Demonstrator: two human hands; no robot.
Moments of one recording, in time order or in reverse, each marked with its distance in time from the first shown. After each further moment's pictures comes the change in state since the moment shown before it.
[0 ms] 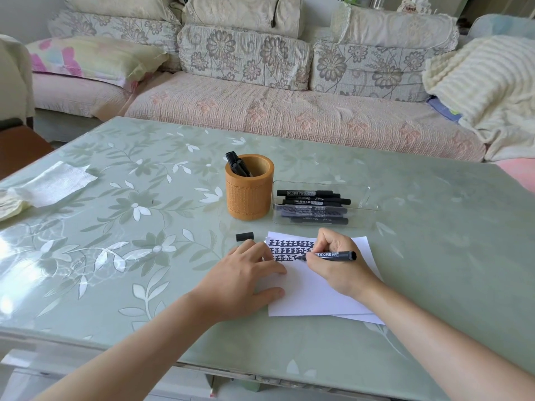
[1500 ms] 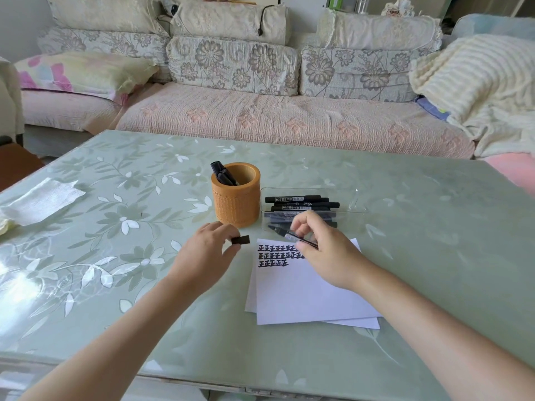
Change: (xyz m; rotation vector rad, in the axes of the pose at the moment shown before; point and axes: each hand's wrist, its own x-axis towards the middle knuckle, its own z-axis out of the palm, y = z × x) left_hand 0.025 -0.036 -0.021 -0.012 0.225 -0.317; right_hand 0.011 -0.036 -0.018 -0.327 -0.115 -0.091
